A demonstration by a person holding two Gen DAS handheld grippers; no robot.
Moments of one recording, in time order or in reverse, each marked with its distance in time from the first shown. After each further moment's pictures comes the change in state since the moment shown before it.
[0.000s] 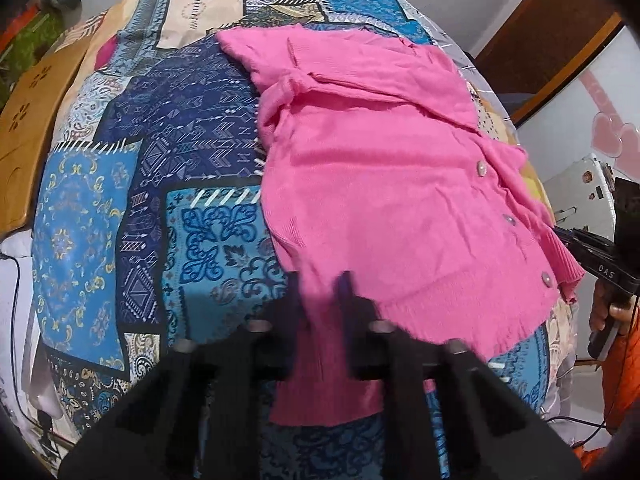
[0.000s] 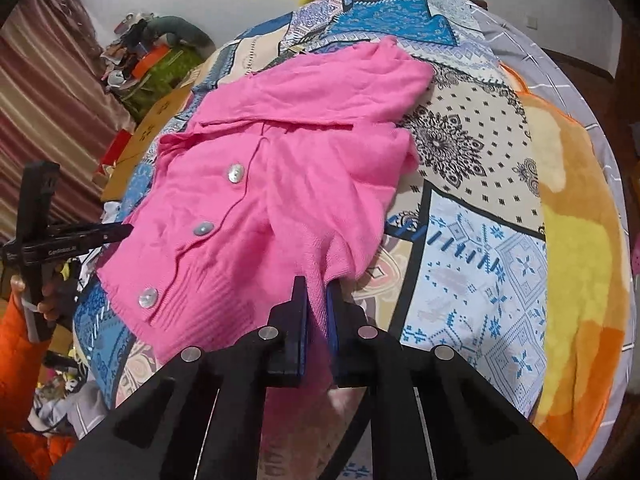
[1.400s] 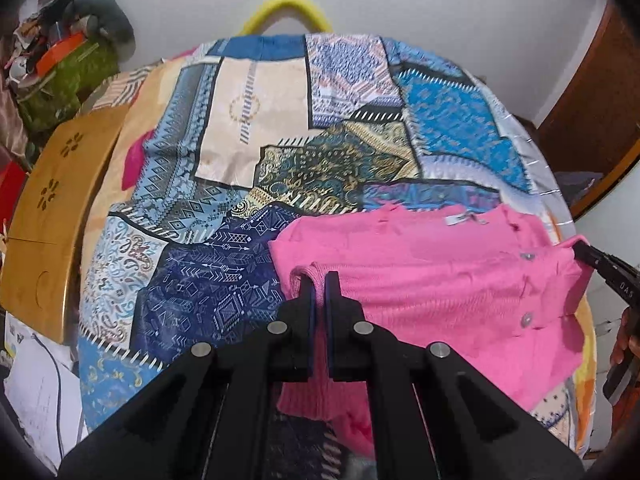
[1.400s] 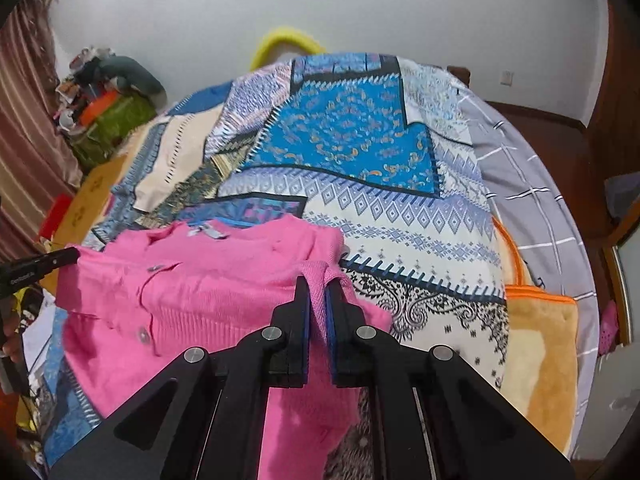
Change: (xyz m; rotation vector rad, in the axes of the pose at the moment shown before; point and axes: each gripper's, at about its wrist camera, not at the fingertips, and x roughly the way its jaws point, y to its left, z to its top) left arm 0.033 0.051 0.205 -0.119 -0.185 0.206; right arm 0.058 -0.053 0.207 -0.015 -0.142 -0.185
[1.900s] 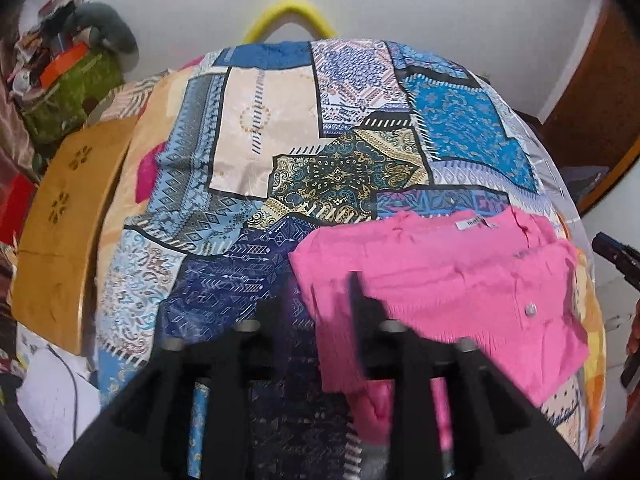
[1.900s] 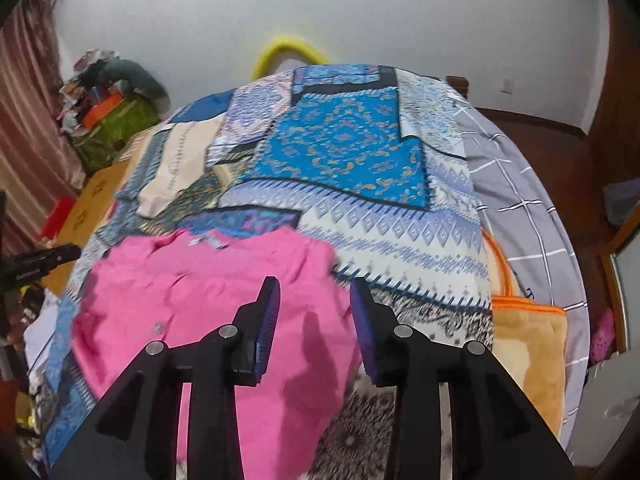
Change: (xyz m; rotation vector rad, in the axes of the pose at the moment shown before) left arm -0.020 0.004 0.003 0.040 -0.028 0.040; right arm -0.025 -0.003 0.001 -0.027 -0.021 0.021
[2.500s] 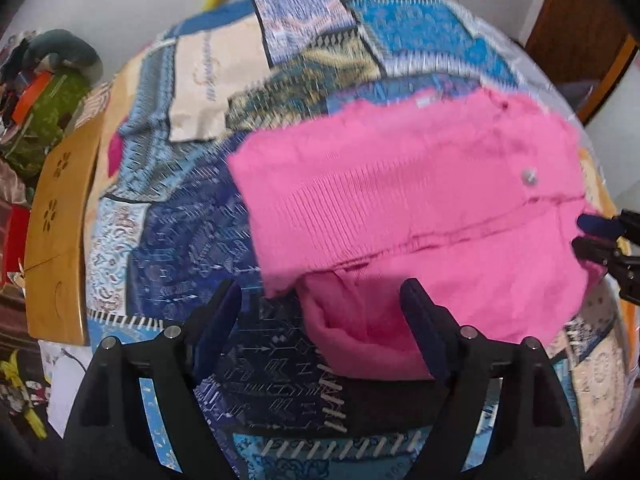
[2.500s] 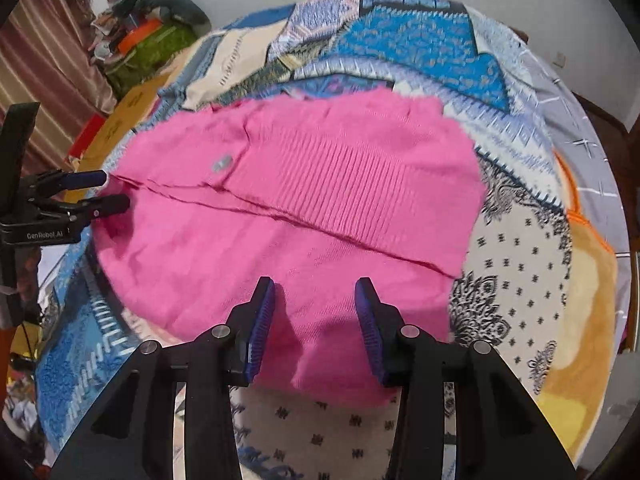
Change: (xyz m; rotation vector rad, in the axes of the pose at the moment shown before) left arm 0.032 -0.049 -0.058 0.201 0.177 0.035; right arm 0.040 0.049 -0.077 -0.101 0.221 0.086
